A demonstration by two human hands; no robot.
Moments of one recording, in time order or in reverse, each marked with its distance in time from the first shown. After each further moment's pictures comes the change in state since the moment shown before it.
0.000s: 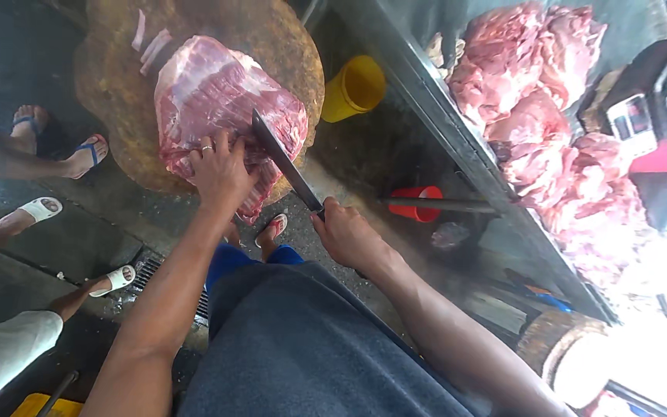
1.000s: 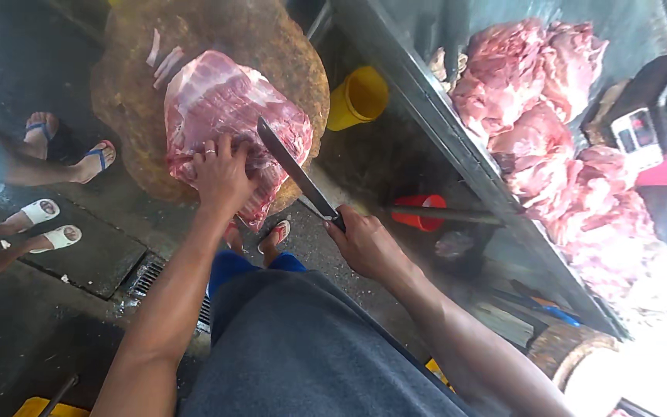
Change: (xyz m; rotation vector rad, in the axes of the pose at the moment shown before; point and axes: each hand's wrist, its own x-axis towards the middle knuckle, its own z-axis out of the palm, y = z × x) left_hand 0.010 -0.016 -0.005 -0.035 0.031 0.055; right_hand -0.003 0.020 -0.012 0.065 0.102 -0.116
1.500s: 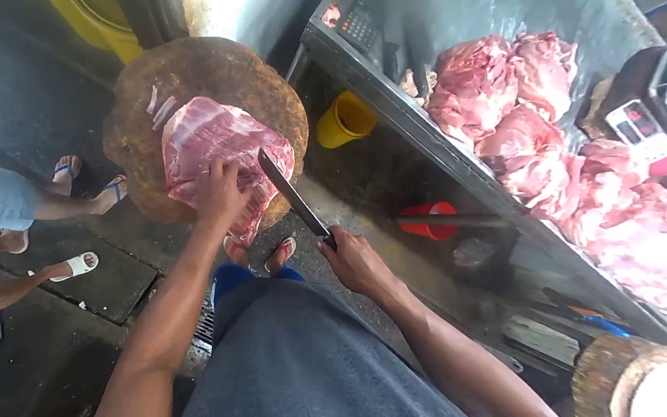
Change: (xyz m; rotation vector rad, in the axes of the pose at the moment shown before) left_hand 0.000 0.023 -0.021 -0.115 0.027 -0.017; right_hand -0.017 0.032 0.006 0.140 -0.023 0.015
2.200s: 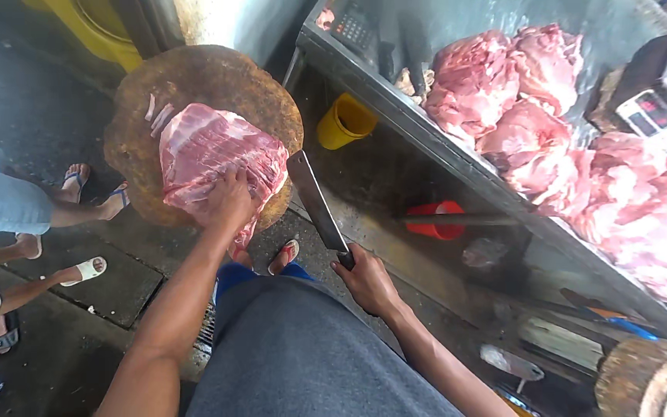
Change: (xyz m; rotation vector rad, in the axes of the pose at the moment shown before) left_hand 0.006 0.036 0.009 0.153 -0.275 -0.064; right_hand -0.020 0.067 0.039 0.227 0.169 0.018
